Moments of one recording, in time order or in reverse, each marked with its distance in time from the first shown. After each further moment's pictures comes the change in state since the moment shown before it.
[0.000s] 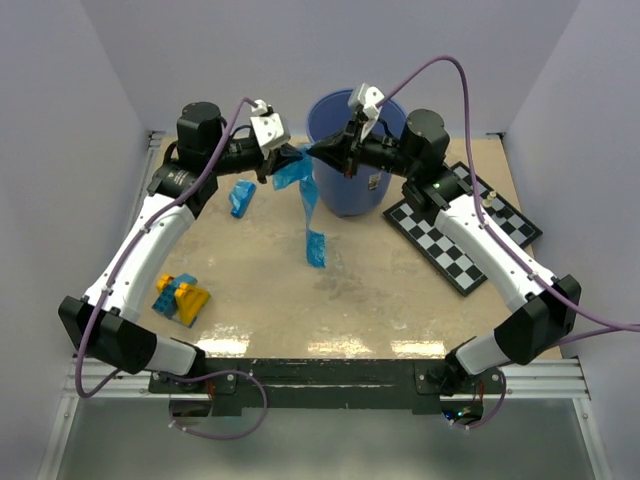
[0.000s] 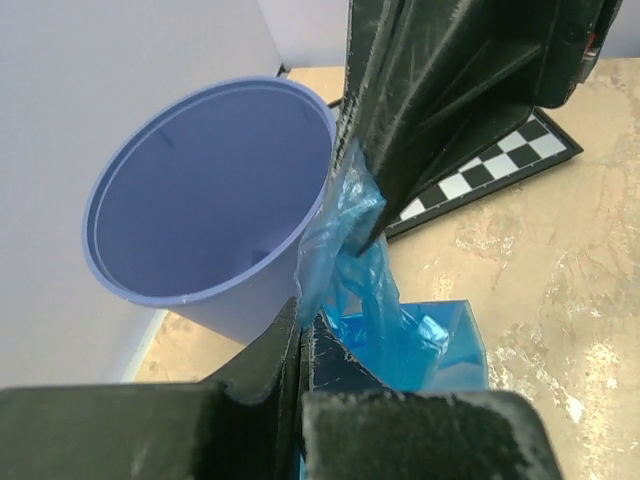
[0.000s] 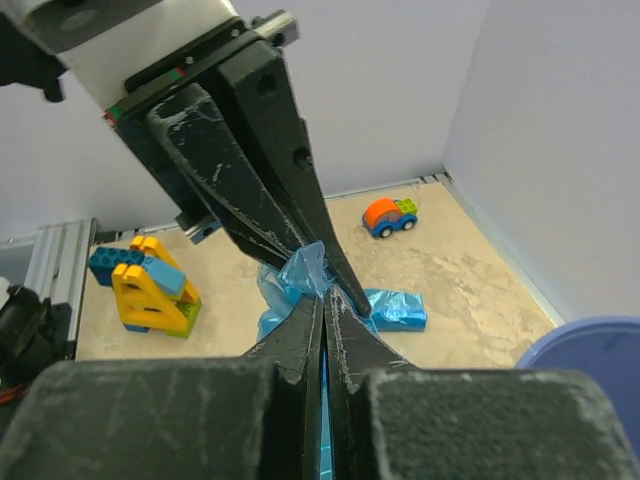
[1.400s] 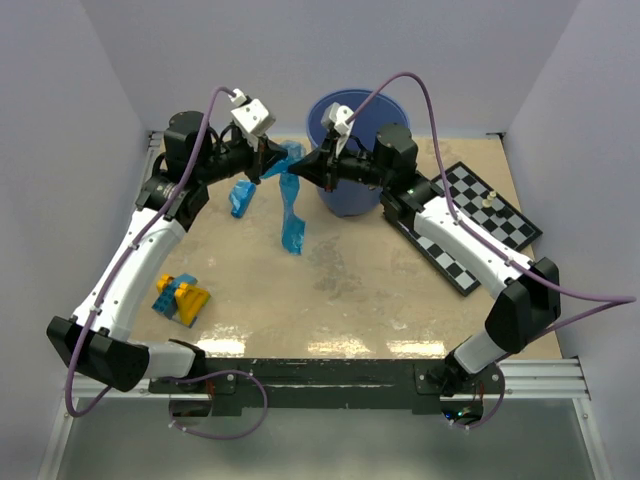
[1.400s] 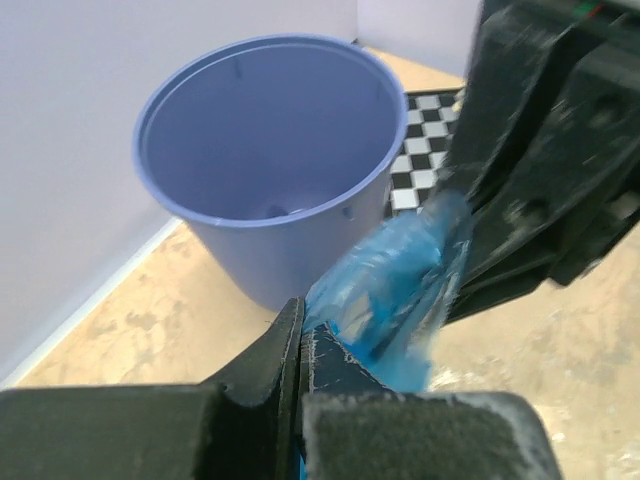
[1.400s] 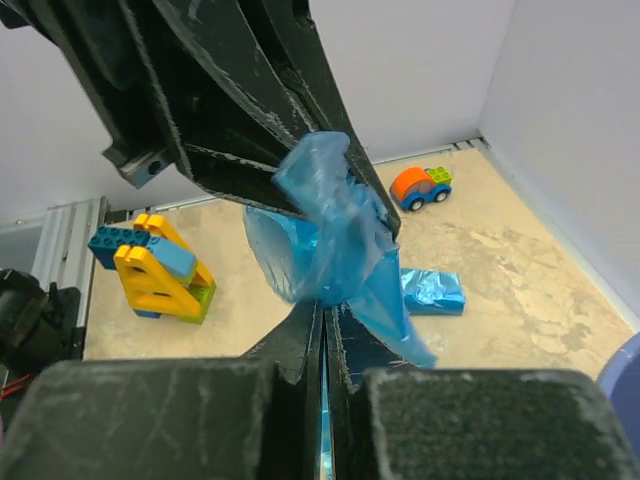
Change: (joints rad) left arm 0.002 -0.090 -0.063 0.012 -0.250 -0.284; right arm 0.077 0.087 -0.068 0.073 0.056 0.021
